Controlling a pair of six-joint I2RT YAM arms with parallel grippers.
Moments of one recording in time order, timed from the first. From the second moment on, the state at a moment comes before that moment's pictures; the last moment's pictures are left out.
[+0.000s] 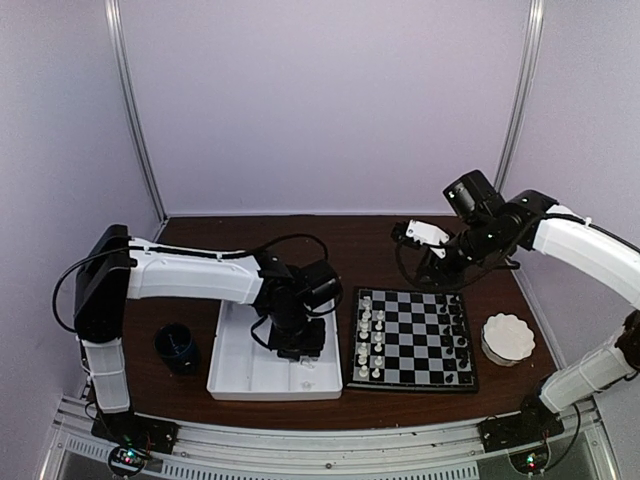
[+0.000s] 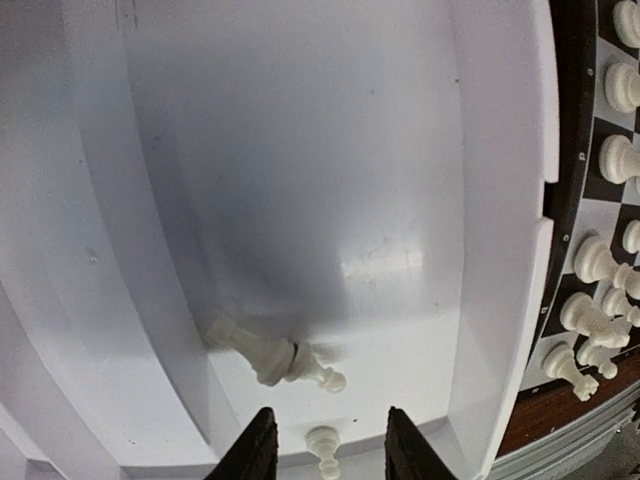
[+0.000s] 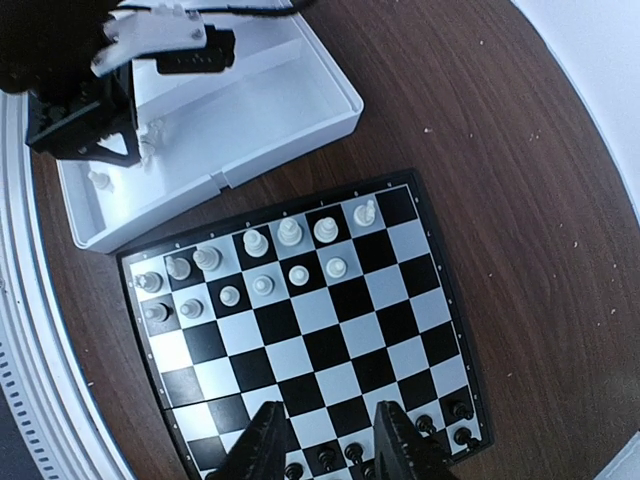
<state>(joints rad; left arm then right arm) -1.08 1.94 1.44 -0.85 0.05 -0.99 0.60 1.36 1.28 -0.90 -0.21 -0.49</state>
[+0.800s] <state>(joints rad) -1.05 2.12 1.58 -0.93 -0.07 -1.13 0.64 1.18 1.19 -0.84 -0.29 -0.49</state>
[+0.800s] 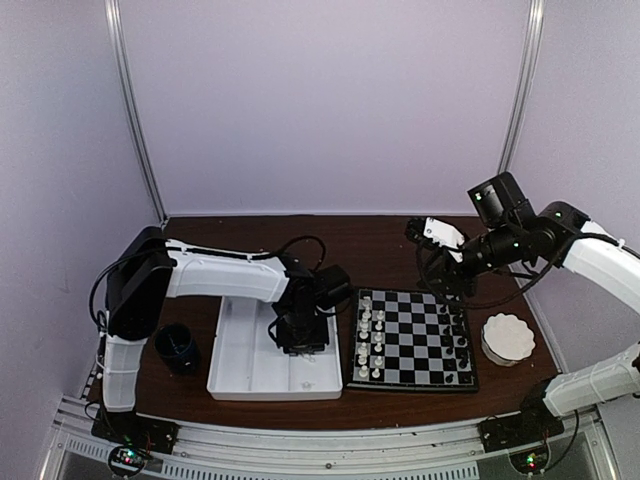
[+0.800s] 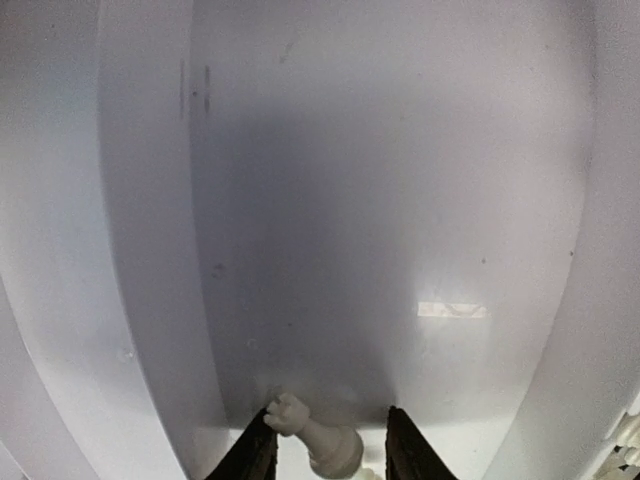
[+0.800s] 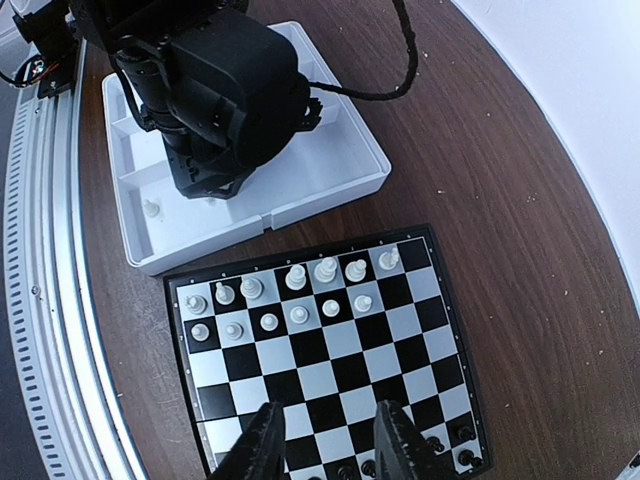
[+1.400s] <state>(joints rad) -1.07 2.14 1.61 -0.97 -0.12 -1.07 0.64 1.17 1.18 -0.84 -0.29 -0.49</state>
